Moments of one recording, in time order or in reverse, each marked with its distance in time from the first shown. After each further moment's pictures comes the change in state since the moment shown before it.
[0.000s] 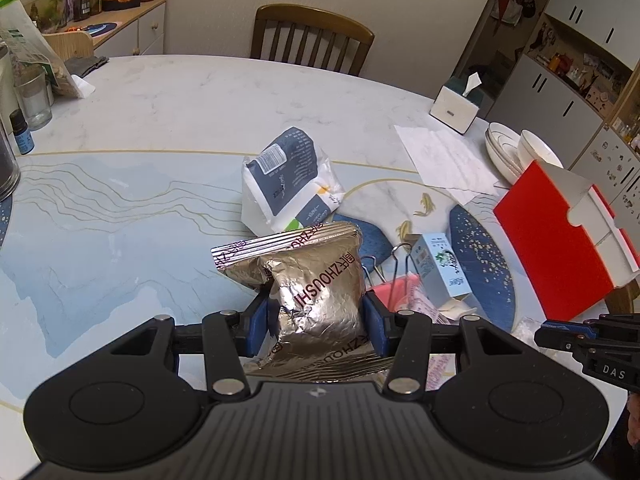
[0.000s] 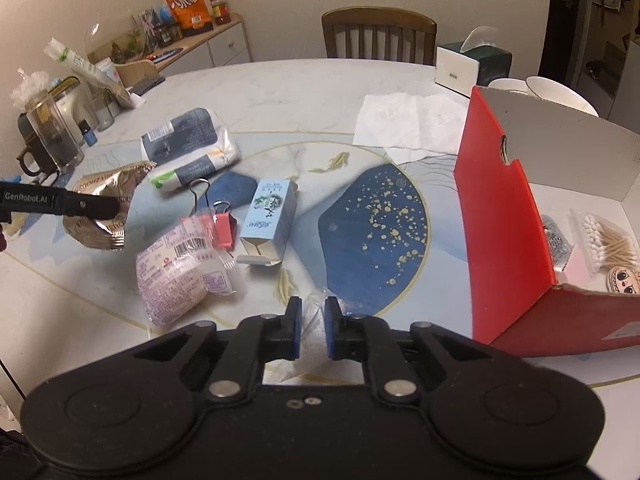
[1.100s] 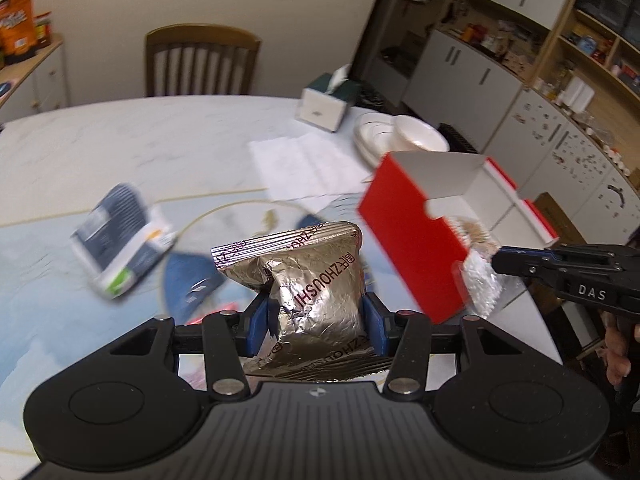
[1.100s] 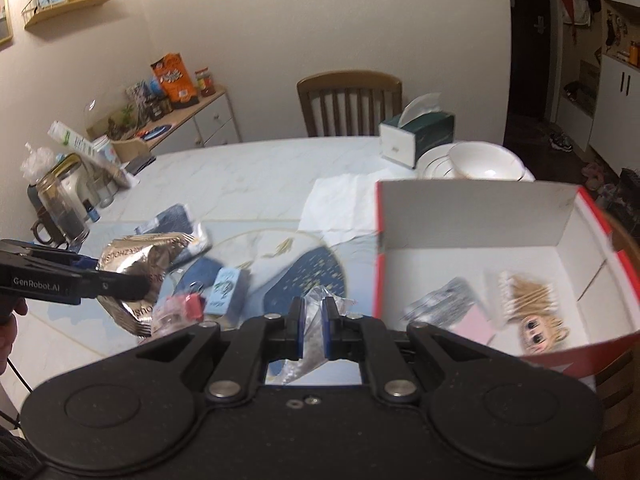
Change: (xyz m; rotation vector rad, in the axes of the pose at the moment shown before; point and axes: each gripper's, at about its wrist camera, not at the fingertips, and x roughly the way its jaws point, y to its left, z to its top) left arm -0.018 -0.137 0.024 0.187 0.006 -0.185; right arm -0.089 -0.077 0.028 0.057 -0.179 0.003
